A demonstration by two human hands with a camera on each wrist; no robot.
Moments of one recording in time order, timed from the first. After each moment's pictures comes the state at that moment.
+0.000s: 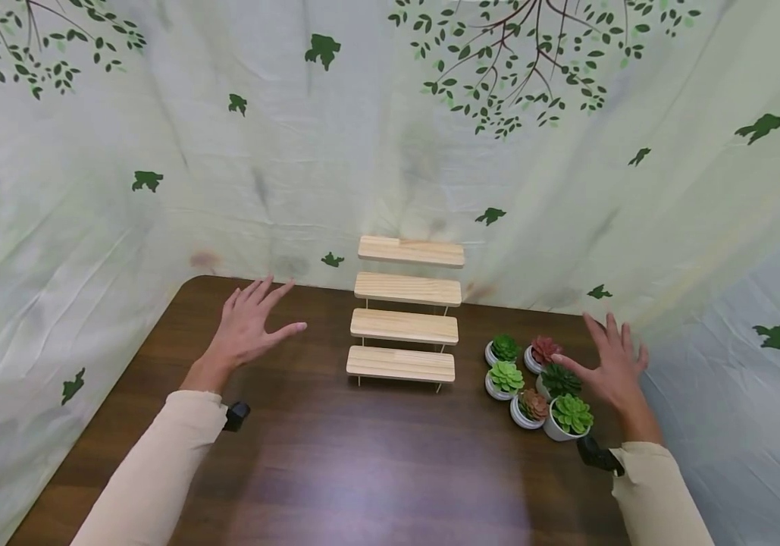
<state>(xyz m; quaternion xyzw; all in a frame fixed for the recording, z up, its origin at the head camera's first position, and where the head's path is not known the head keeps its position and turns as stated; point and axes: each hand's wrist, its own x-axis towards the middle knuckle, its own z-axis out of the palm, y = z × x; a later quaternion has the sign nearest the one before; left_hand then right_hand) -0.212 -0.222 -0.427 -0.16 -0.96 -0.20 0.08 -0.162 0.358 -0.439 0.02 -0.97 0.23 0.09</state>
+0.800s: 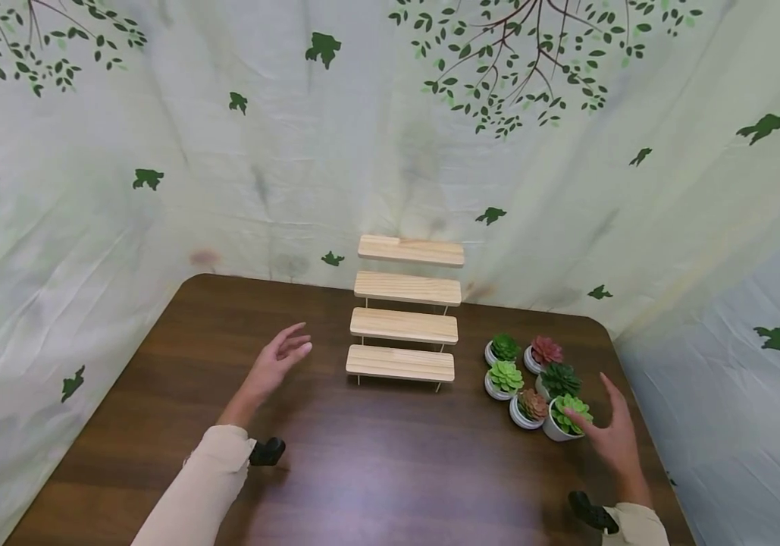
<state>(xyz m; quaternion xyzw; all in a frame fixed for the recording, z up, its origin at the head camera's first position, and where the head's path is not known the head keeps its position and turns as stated) -0.185 -0.193 -0.505 -0.05 -0.78 -0.62 -0.05 -0.103 0.370 -0.520 -0.10 -0.89 0.44 0.09</state>
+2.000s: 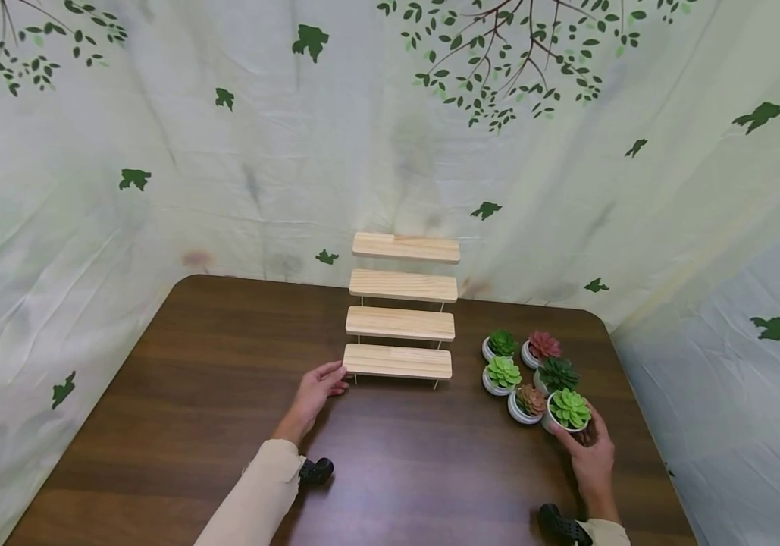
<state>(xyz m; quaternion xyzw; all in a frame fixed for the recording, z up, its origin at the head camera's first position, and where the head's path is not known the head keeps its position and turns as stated) -0.181 -0.113 -0.569 0.10 -0.66 -0.74 -0.08 -0.086 0.340 -0.581 -0.23 -0.74 0.61 0.15</state>
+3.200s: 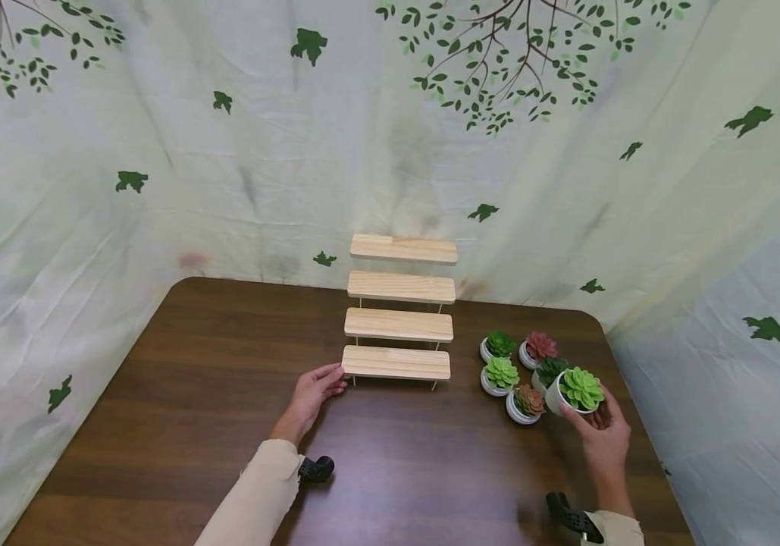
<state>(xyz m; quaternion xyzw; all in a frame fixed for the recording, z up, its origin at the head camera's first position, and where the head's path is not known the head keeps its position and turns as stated) -0.186 -0.114 -0.570 0.11 -0.61 -0.78 -0.09 -0.093 0.334 -0.521 -0.21 -0.73 0.62 0.20</state>
